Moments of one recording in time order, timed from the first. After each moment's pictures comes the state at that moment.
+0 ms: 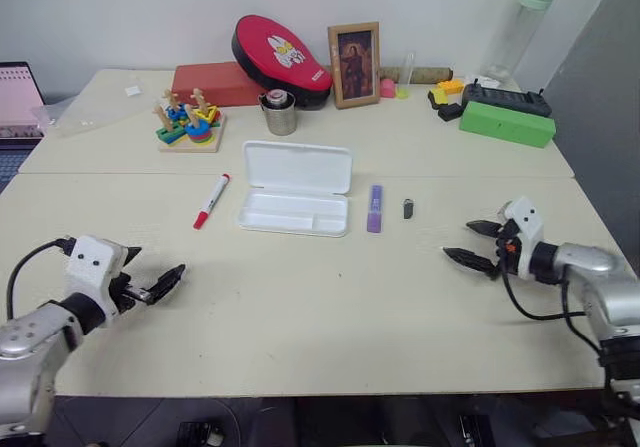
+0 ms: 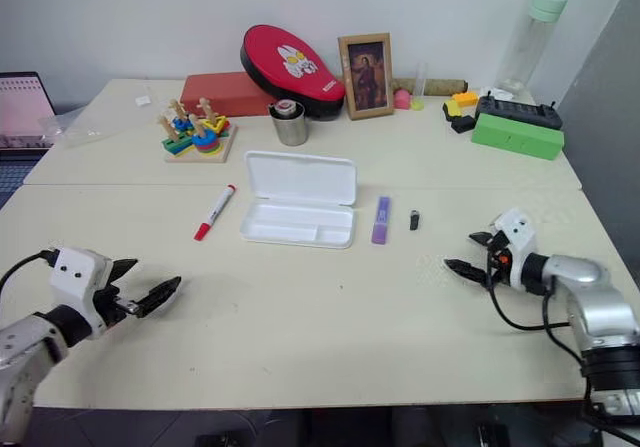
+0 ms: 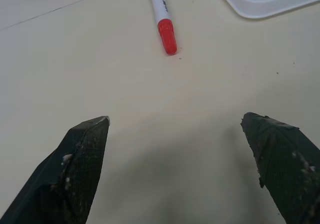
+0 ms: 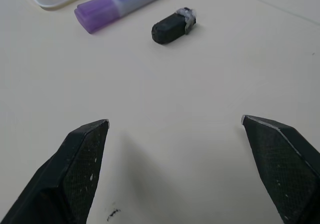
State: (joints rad) left arm 0.15 0.87 0.42 -0.04 -0.44 0.33 -0.72; right arm -0.36 -0.79 -0.04 0.13 0.36 0.43 0.98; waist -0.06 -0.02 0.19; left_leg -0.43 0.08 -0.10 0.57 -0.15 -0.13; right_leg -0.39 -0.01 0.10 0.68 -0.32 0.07
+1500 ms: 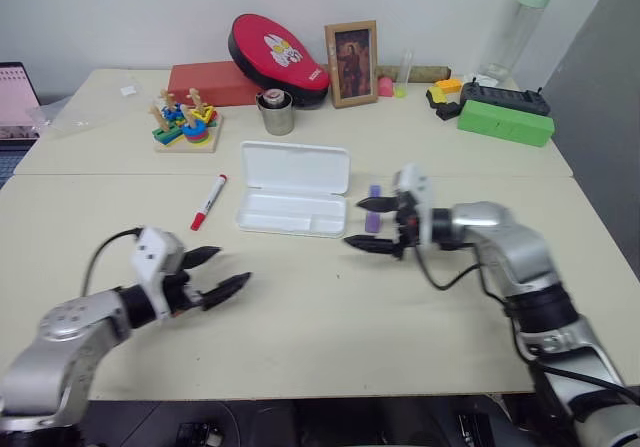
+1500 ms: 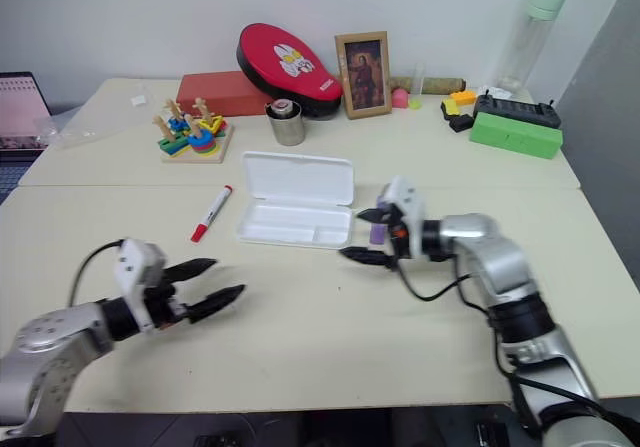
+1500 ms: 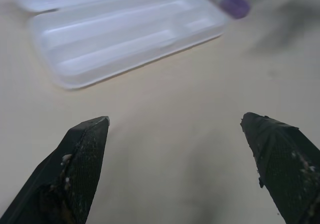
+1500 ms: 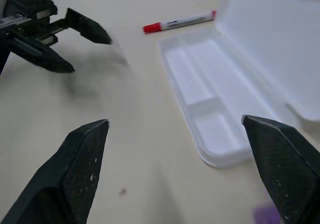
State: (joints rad) left arm 0.04 0.71 0.24 -0.33 -0.55 0.53 -0.83; right arm -0.68 -0.38 0.30 0.06 0.30 0.58 0.96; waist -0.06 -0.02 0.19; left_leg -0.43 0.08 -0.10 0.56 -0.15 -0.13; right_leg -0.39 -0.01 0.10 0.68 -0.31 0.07
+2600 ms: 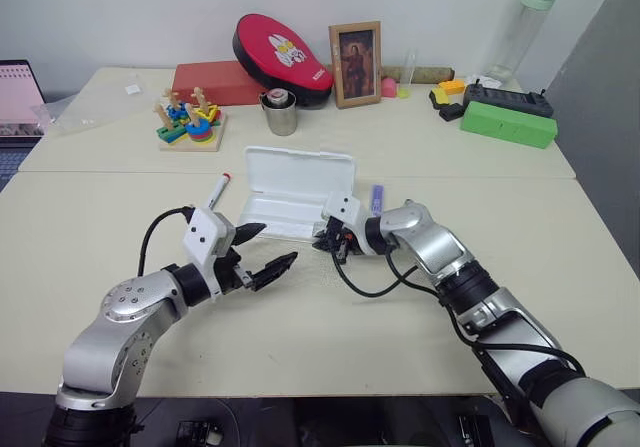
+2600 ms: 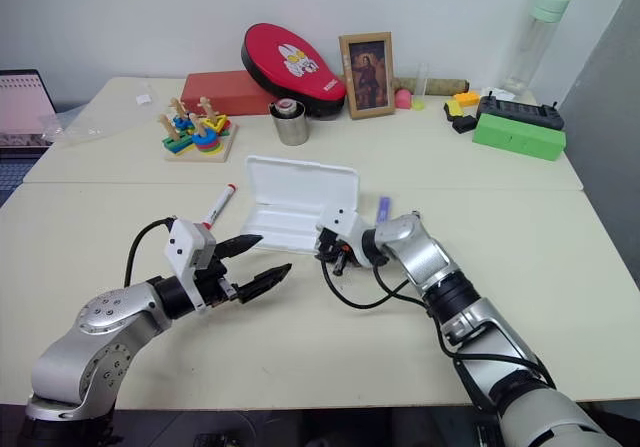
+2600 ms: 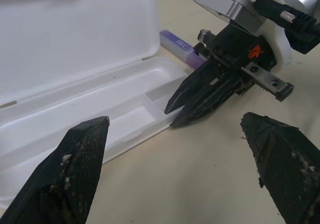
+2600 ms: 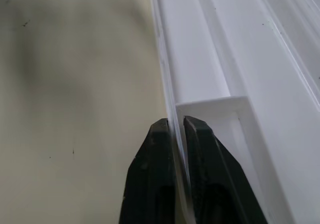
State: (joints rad) left arm -0.05 0.62 0.14 -0.41 -0.52 0.53 -0.71; right arm -0.83 -0.20 0.44 0.39 0.02 0.47 0.91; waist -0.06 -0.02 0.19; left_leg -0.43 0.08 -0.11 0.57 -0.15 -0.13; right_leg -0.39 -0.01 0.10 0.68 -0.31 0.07
